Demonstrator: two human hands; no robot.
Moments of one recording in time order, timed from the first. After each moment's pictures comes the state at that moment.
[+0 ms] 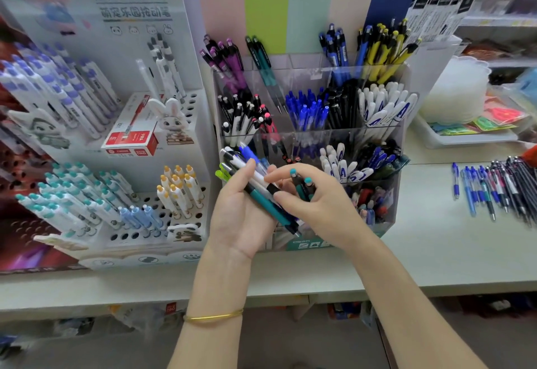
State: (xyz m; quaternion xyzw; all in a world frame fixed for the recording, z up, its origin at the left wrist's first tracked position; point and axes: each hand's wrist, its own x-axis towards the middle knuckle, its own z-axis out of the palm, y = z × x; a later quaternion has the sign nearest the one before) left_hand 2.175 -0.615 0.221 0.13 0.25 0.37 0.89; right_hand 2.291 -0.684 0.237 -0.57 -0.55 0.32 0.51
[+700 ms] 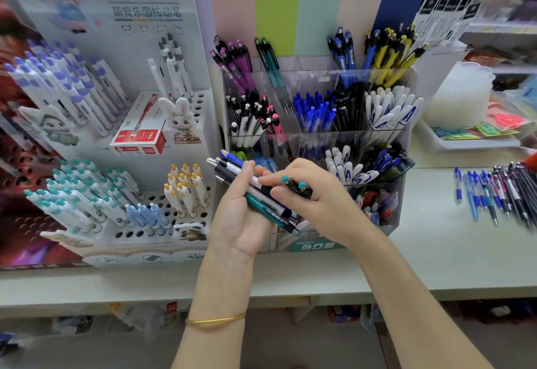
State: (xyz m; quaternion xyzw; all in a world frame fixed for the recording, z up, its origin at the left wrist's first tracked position) left_hand 2.168 -0.622 0.233 0.06 0.22 0.43 0.87; right_hand 2.290 -0.672 0.237 -0.55 -0.66 0.24 0.46
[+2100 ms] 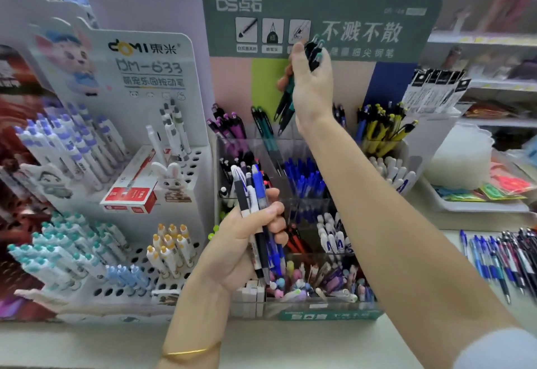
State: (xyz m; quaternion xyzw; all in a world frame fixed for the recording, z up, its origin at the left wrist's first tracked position) left_hand 2.194 -0.581 0.257 0.33 0.16 0.35 0.86; right_hand 2.345 -0.498 0.372 -0.46 -0.40 0.24 0.75
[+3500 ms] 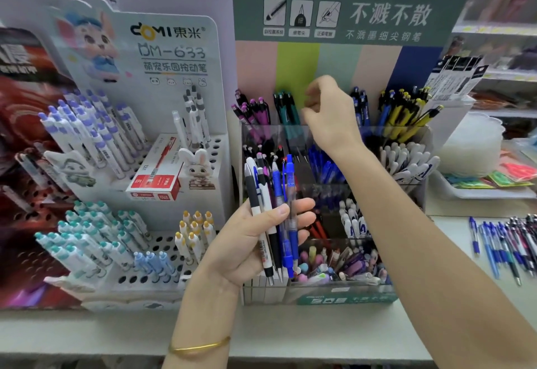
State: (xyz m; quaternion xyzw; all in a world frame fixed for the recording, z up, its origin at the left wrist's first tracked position) left_hand 2.153 -0.583 0.259 0.40 0.20 0.30 0.84; right_hand 2.337 -0.523 0.330 -0.71 -0.55 0.00 0.44
